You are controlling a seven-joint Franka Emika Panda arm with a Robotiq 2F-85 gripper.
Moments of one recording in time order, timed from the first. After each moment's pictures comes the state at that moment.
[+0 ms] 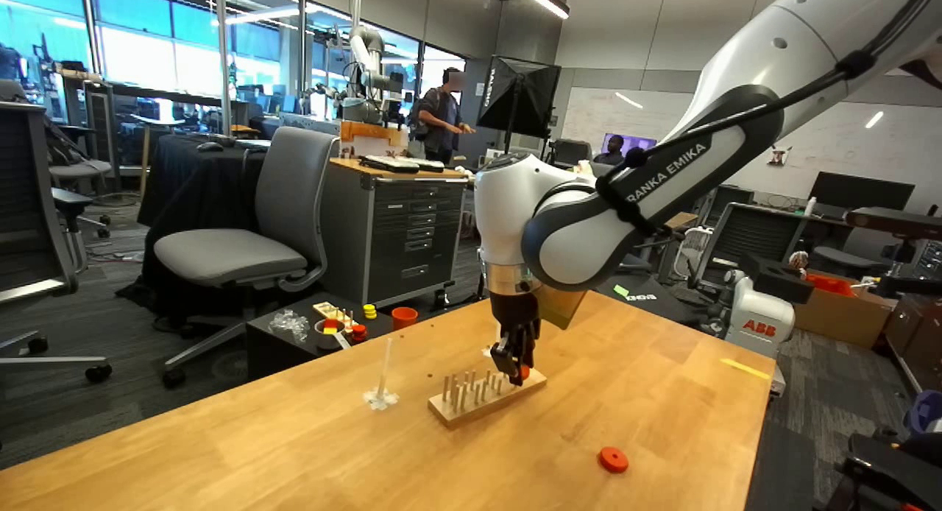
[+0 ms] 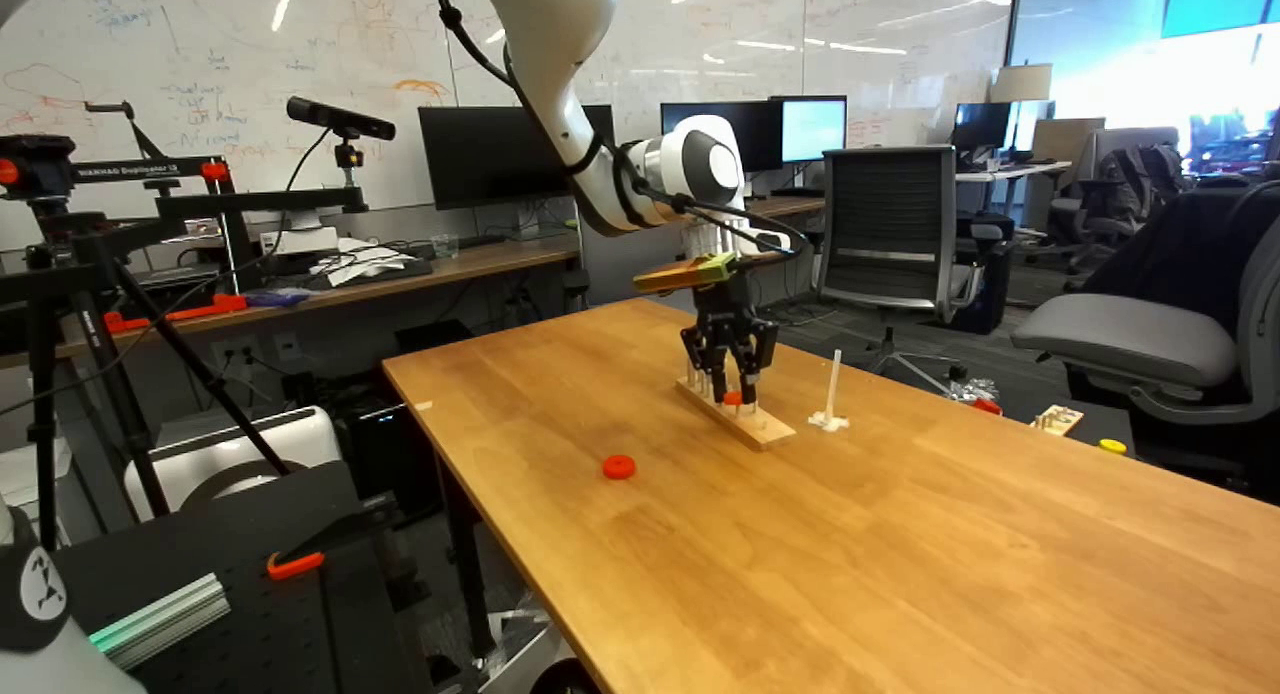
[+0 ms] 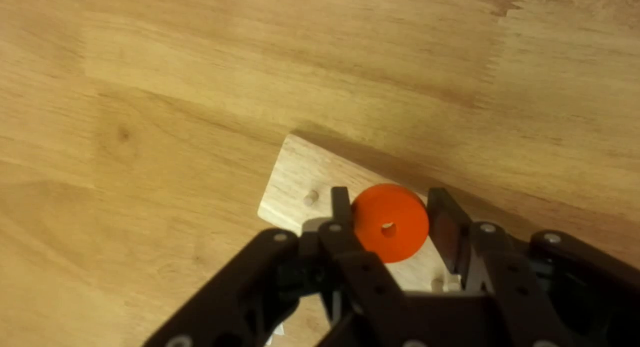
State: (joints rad) arm 0.27 0.79 -0.01 -1.62 -0.33 2.22 0.24
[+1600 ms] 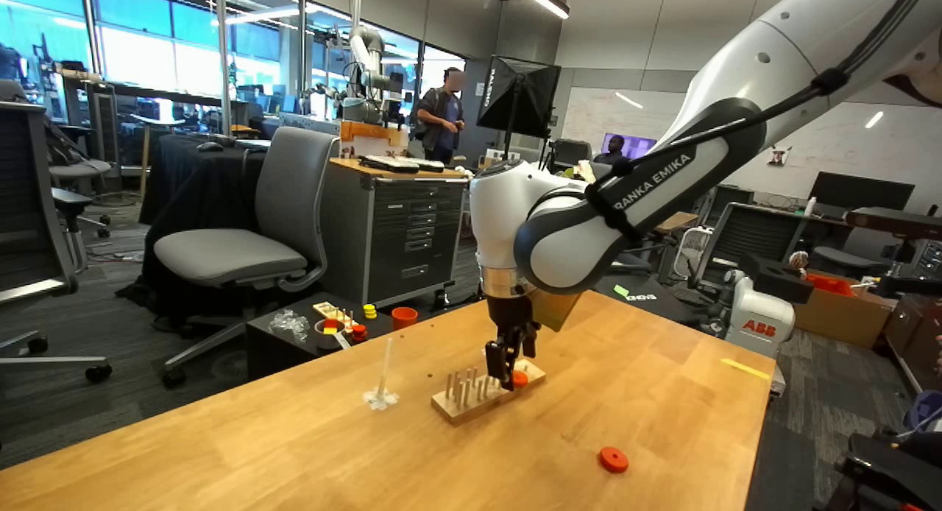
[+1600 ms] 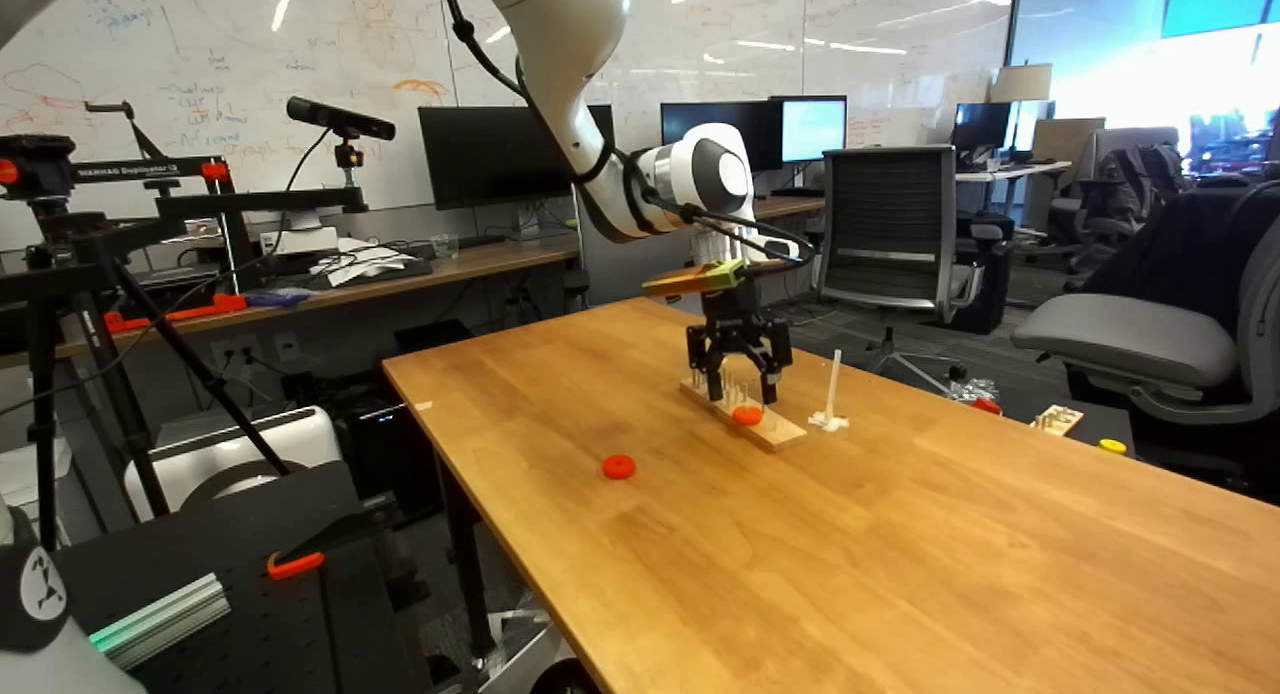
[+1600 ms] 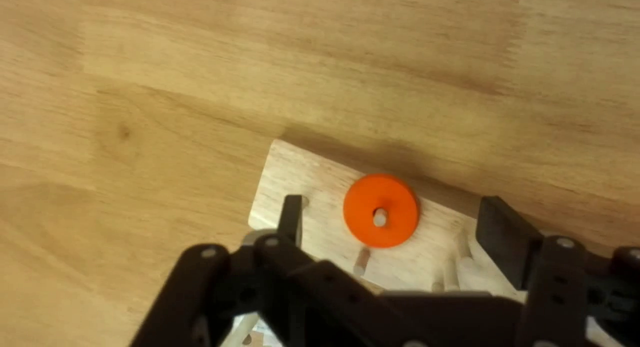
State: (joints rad) arm 0.26 0.83 -0.01 -1.56 -0.33 2.20 0.25
